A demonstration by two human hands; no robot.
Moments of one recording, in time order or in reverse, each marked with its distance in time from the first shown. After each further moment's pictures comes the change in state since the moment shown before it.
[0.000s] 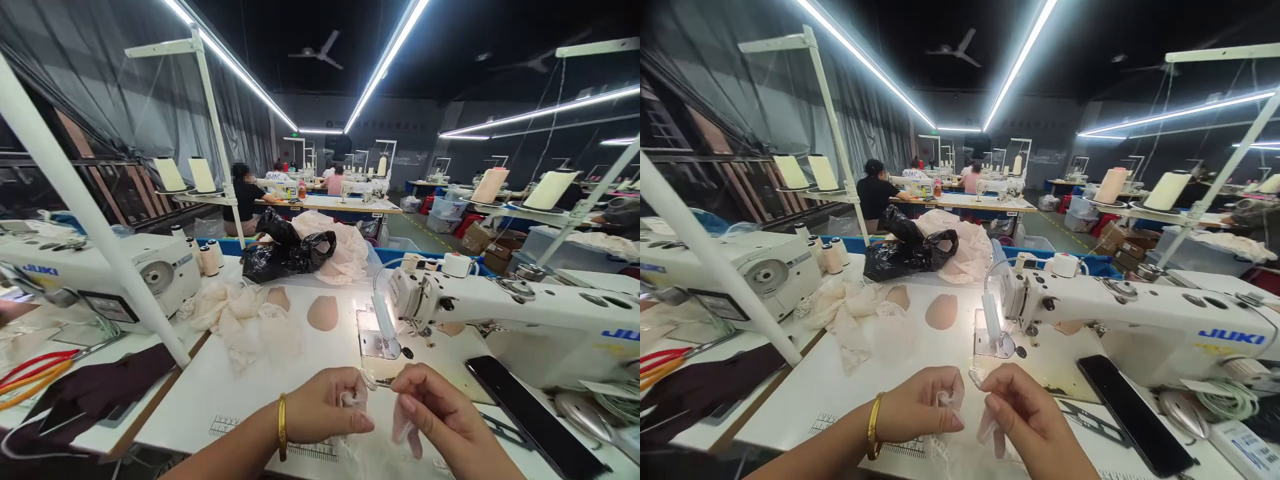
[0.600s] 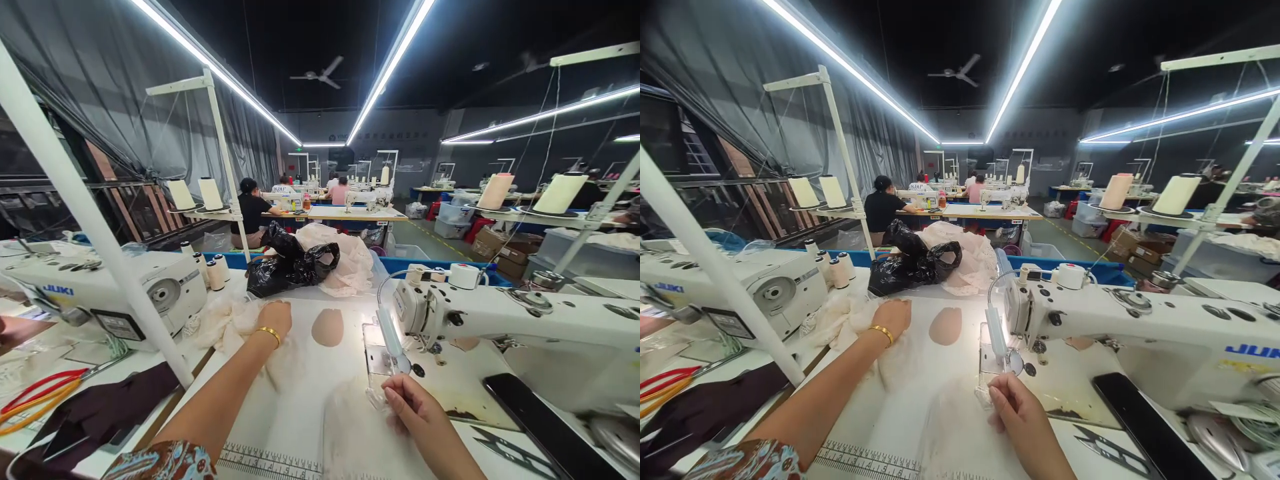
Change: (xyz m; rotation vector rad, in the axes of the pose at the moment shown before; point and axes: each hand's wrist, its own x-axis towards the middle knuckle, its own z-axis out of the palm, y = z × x) left_hand 0.041 -0.004 -0.169 1.085 0.830 -0.454; right_hand 0.040 0.075 0.004 -0.057 0.245 0.093
